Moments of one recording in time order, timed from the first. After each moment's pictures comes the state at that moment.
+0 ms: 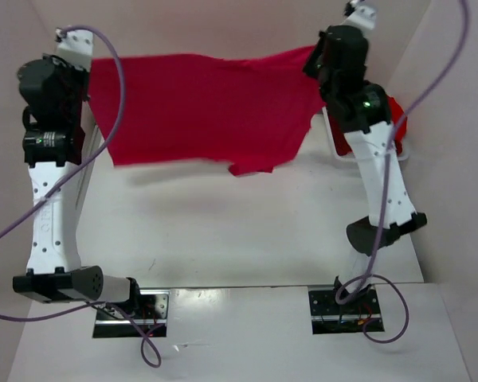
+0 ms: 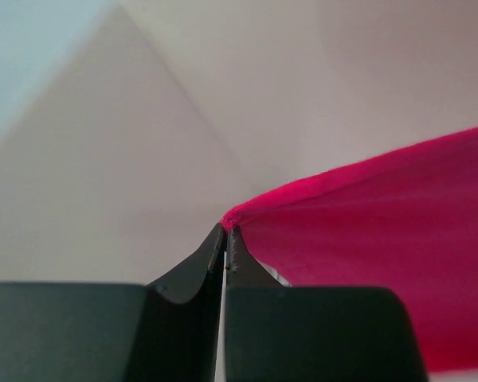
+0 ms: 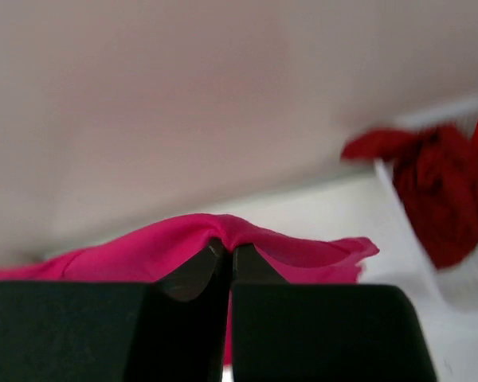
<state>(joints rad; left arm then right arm) 0.10 1.38 1.75 -0.44 -0.16 0.49 0.42 1.80 2.36 -0.79 0.48 0.42</state>
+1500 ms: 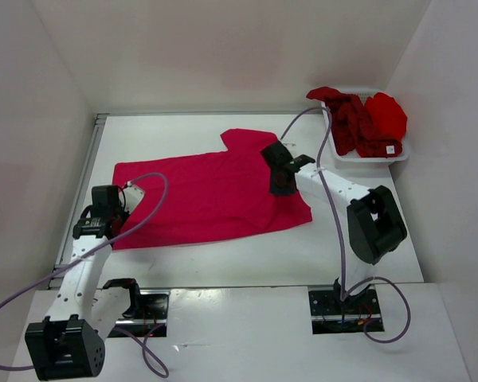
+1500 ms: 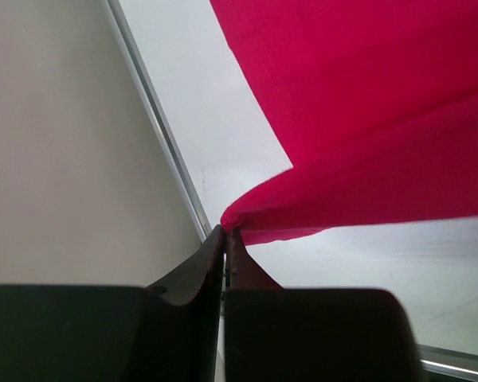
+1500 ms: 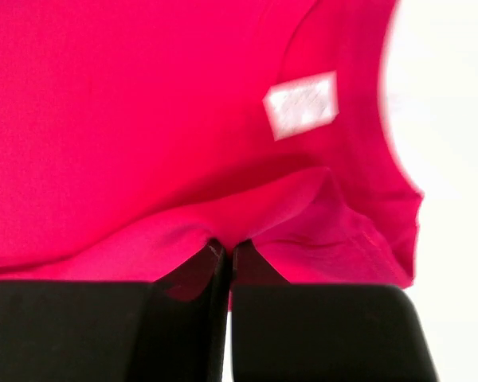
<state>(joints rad) 0.10 0.87 0.65 -0.67 -0.31 0.69 0.57 1.70 1.22 -0.65 0.30 0.58</state>
